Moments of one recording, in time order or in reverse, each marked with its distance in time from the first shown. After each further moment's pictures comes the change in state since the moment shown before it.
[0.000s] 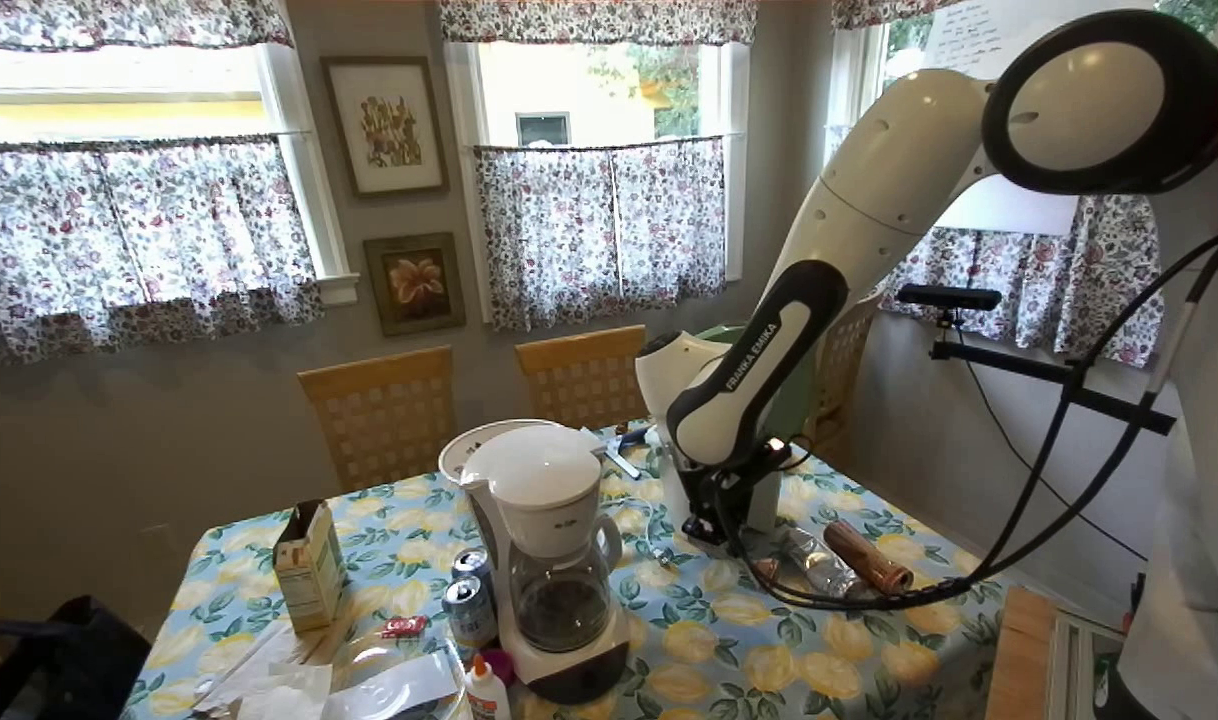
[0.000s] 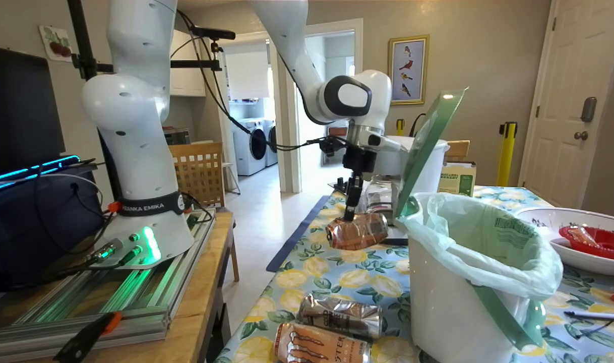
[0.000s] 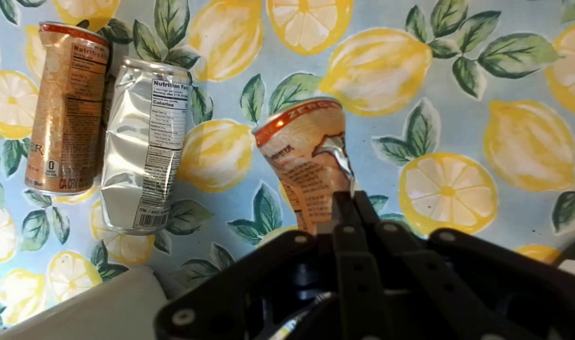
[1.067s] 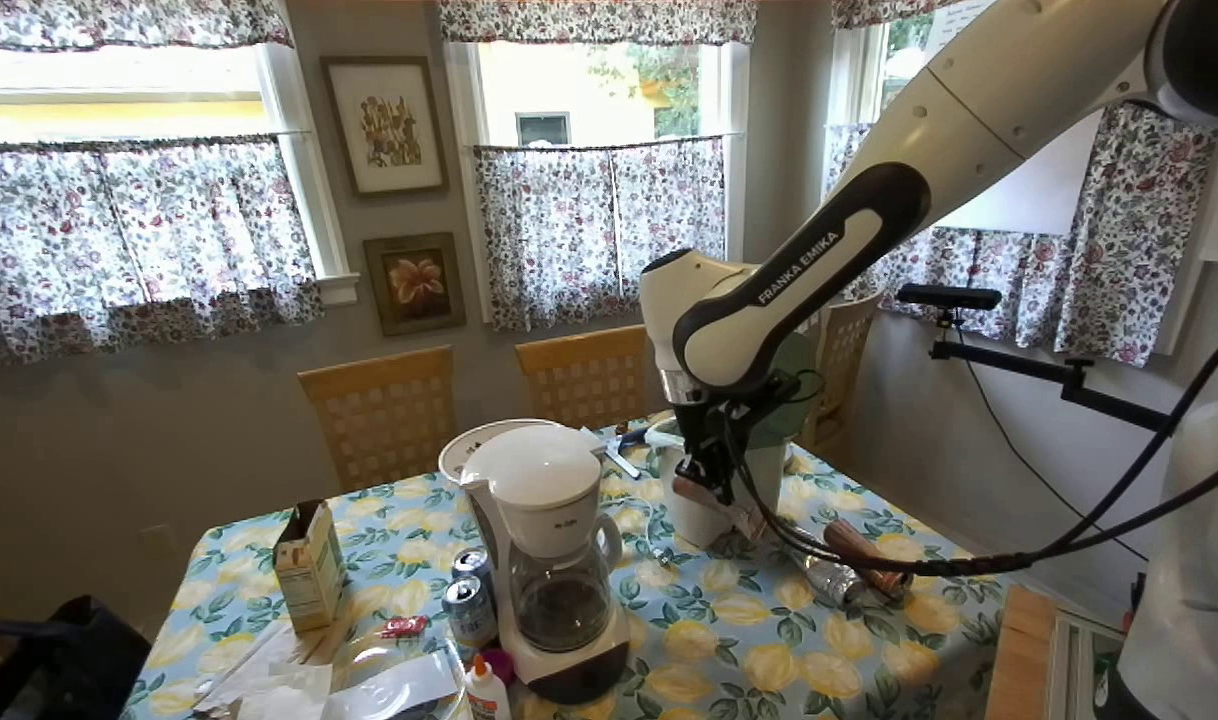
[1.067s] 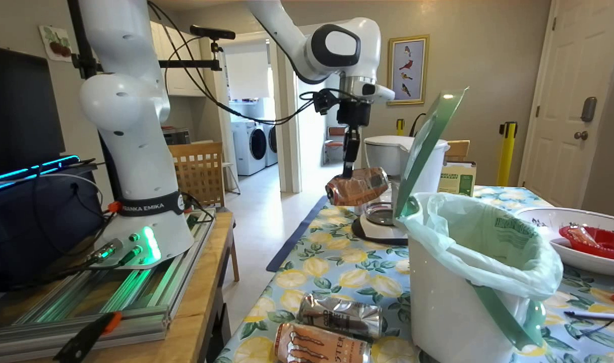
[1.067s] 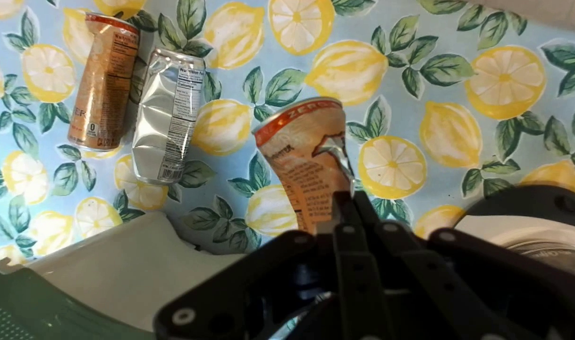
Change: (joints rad) arm -0.032 -0.267 0.076 -0.035 0.017 -0.146 -0.072
